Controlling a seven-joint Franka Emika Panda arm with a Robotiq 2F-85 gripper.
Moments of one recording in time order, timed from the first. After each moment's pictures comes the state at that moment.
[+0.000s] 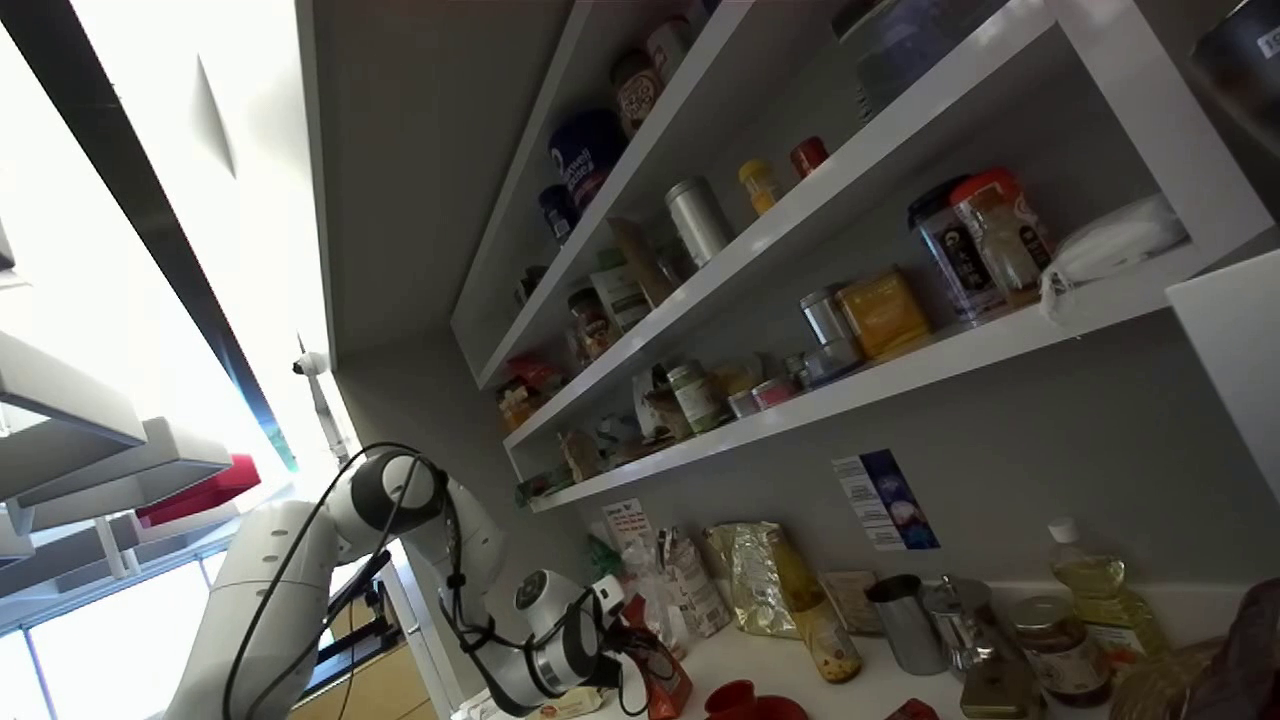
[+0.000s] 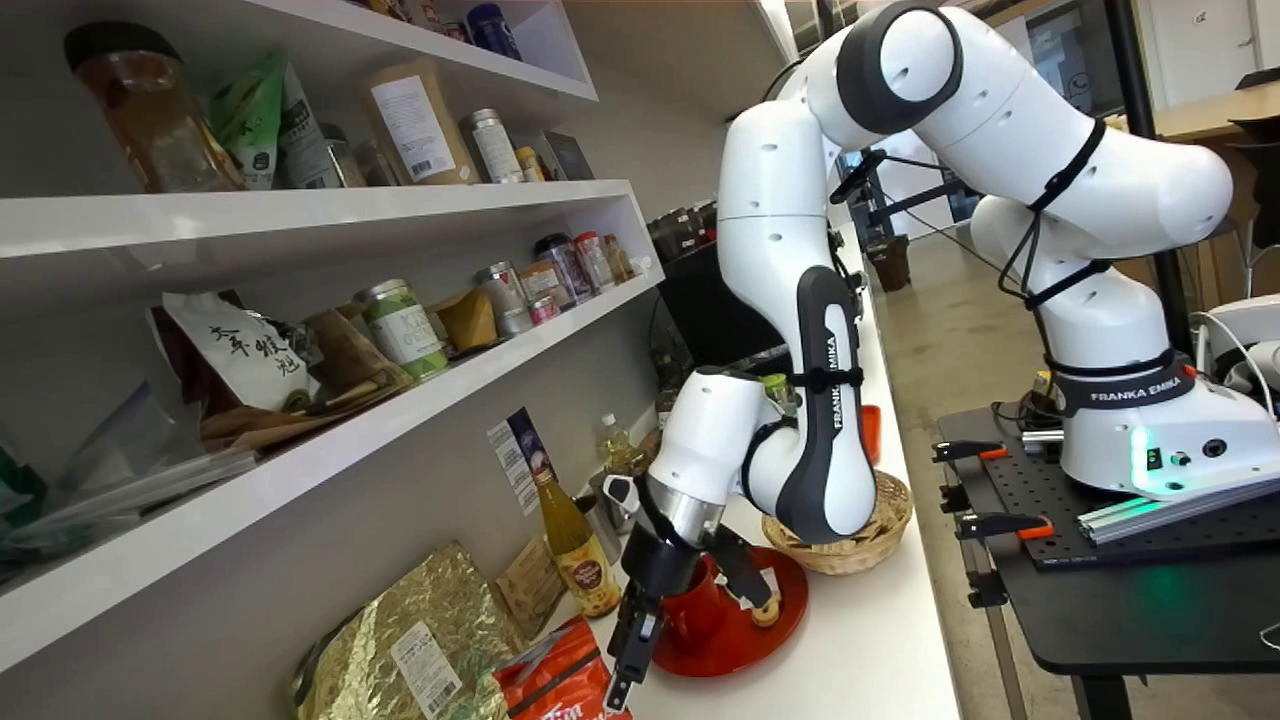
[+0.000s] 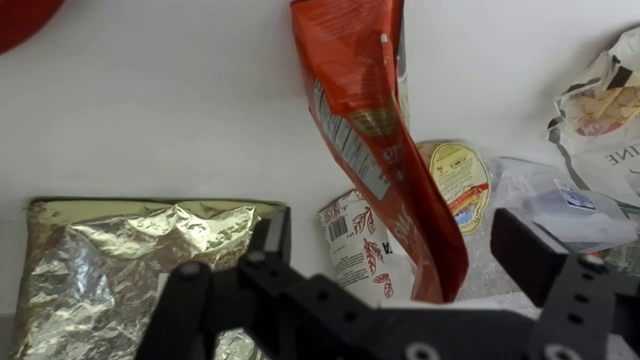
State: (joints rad) arm 0.60 0.61 -0.07 -2.18 -0.26 3.58 0.45
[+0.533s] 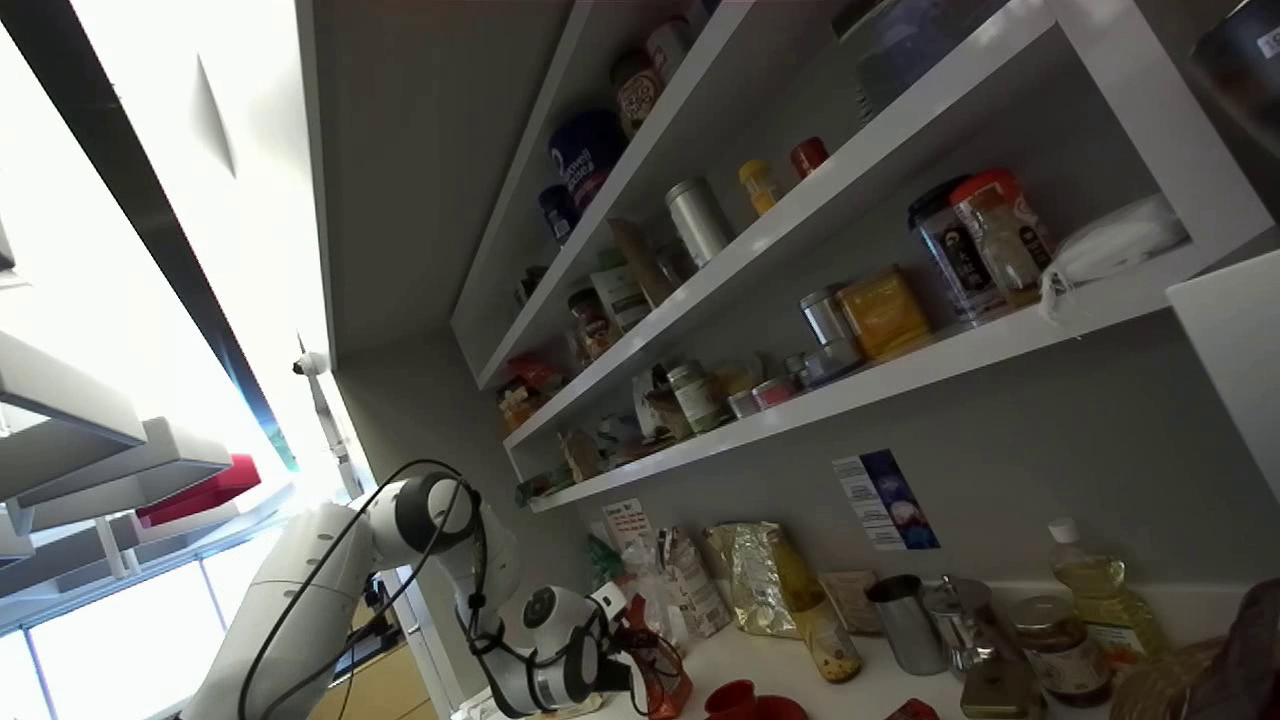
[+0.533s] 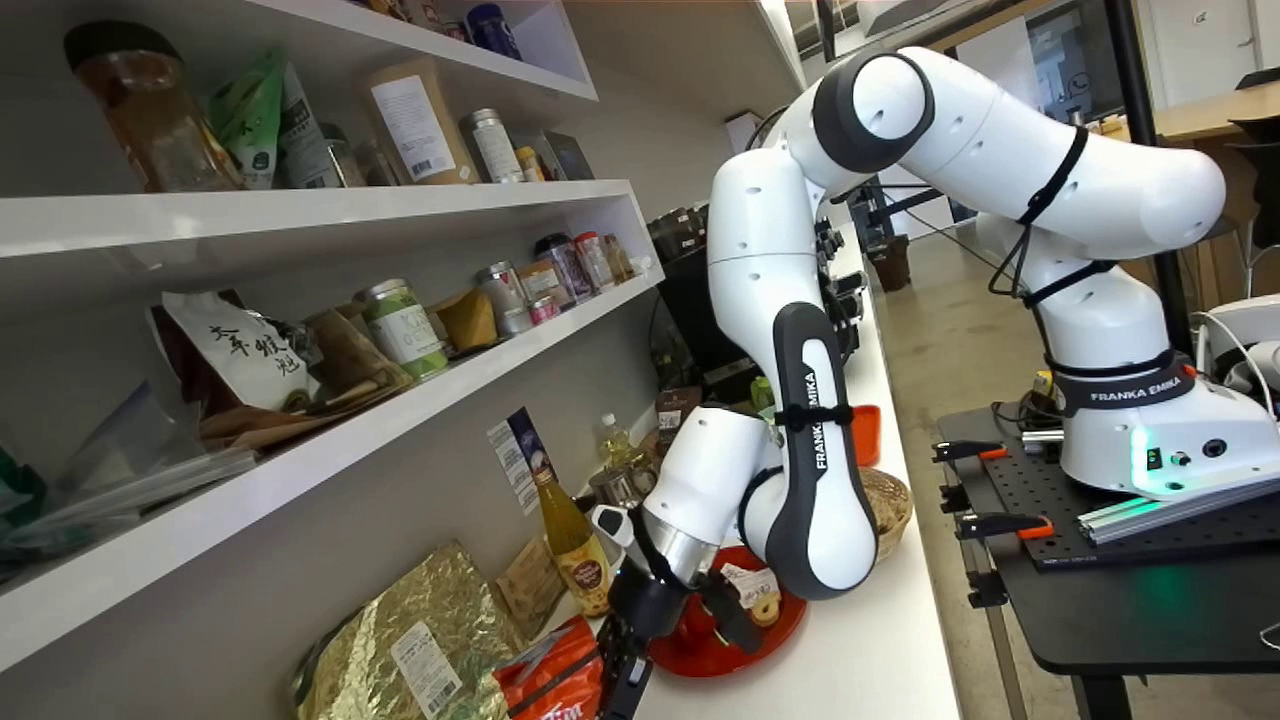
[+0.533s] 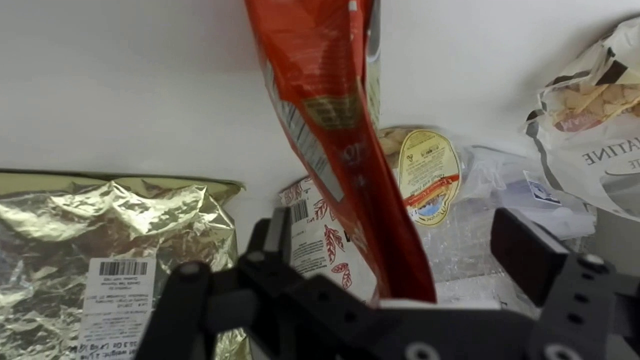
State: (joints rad) arm 0.48 0.74 0.14 -2.06 -0.08 3.68 0.13
